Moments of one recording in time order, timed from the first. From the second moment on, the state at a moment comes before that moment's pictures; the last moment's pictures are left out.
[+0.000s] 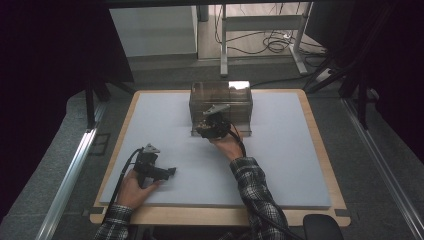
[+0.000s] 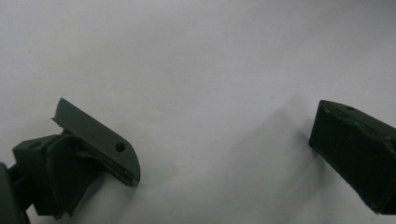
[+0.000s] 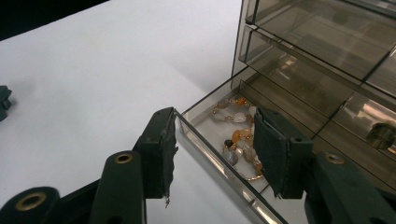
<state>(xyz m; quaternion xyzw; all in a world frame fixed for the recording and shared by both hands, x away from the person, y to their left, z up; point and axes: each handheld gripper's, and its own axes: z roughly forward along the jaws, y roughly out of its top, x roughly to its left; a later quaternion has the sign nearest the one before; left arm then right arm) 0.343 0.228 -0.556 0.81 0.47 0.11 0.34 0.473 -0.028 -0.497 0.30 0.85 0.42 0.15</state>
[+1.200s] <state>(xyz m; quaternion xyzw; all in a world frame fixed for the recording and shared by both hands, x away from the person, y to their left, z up) 0.344 0.228 -0.556 0.81 0.47 0.11 0.34 0.448 -0.047 -0.476 0.28 0.86 0.41 0.14</state>
